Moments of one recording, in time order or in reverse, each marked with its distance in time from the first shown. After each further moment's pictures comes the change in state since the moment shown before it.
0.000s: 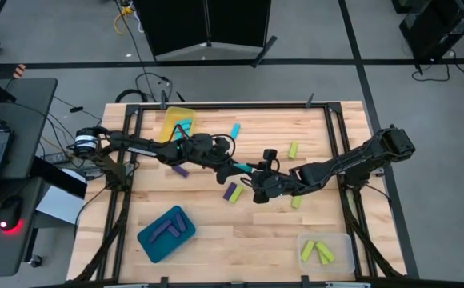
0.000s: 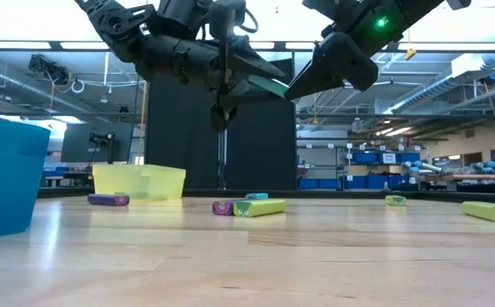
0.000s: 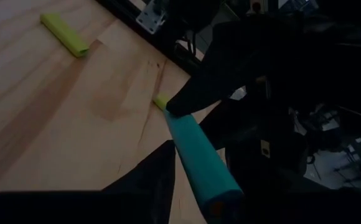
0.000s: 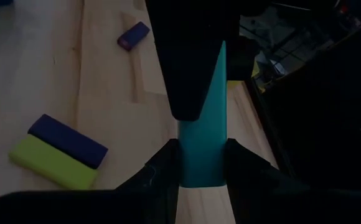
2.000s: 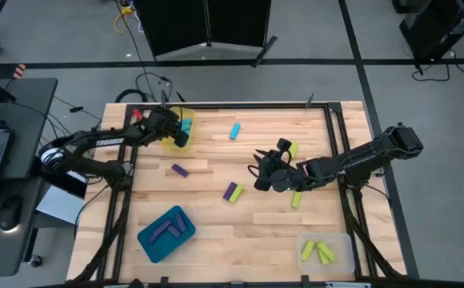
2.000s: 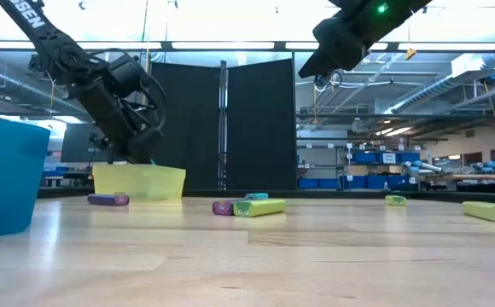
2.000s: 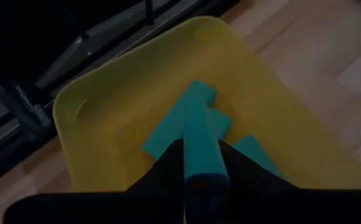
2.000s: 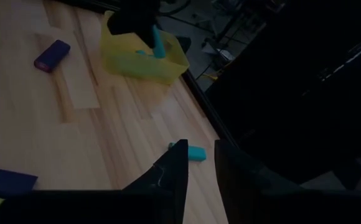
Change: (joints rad) left arm 0.590 -0.364 -0.370 -0.458 -0.519 0.615; right arm -0.012 -0.098 0.000 -0.061 0.217 0.128
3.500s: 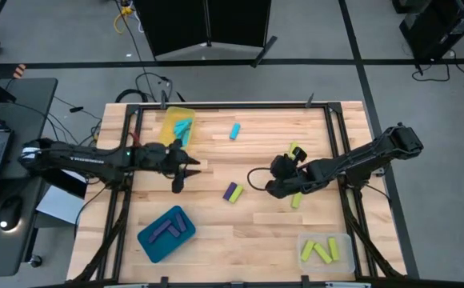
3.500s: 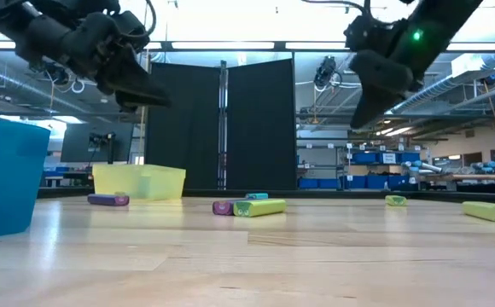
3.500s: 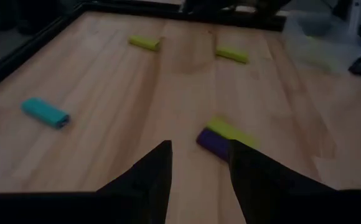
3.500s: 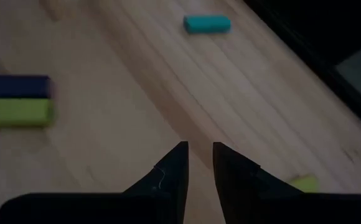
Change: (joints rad) left arm -0.666 -0.334 -0.075 0.094 0.208 -0.062; right arm 0.015 0.001 -0.019 -0.543 -0.213 0.756
